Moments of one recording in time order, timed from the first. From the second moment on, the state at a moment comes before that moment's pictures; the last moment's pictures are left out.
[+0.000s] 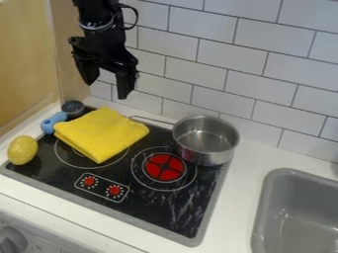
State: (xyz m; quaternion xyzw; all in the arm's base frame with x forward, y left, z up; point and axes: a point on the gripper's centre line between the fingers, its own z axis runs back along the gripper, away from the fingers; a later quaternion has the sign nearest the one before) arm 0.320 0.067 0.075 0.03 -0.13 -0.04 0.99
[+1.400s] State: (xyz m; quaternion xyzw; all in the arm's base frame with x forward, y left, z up) arm 0.279 -0.021 0.063 0.05 -0.11 -0.52 0.84
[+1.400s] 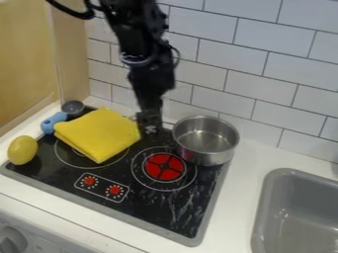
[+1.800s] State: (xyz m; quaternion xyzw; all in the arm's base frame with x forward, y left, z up) arm 0.310 -0.052 0.039 -0.01 -0.08 -0.68 0.73
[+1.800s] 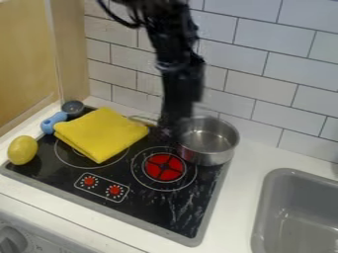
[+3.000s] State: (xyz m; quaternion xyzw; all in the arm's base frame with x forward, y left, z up) arm 0.318 -0.074 0.006 -0.03 -0.05 -0.73 0.68
